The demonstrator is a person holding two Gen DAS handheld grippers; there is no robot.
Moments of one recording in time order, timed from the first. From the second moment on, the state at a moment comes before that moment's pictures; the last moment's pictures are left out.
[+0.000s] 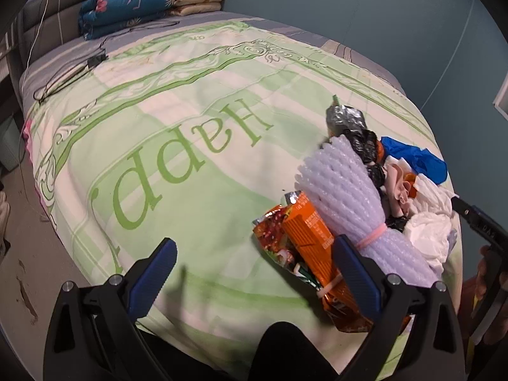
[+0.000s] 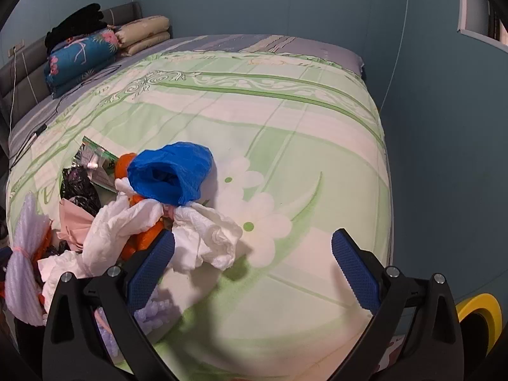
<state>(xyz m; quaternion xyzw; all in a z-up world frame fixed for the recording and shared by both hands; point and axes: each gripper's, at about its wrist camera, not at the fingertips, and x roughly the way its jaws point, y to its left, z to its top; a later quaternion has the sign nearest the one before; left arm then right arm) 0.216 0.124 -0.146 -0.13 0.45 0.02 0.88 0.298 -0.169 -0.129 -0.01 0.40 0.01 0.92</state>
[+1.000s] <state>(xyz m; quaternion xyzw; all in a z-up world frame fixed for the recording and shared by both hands) 0.233 0.110 -0.148 -0.15 0.45 -0.06 0.88 0.330 -0.137 -0.147 -0.05 0.44 0.05 0.90</state>
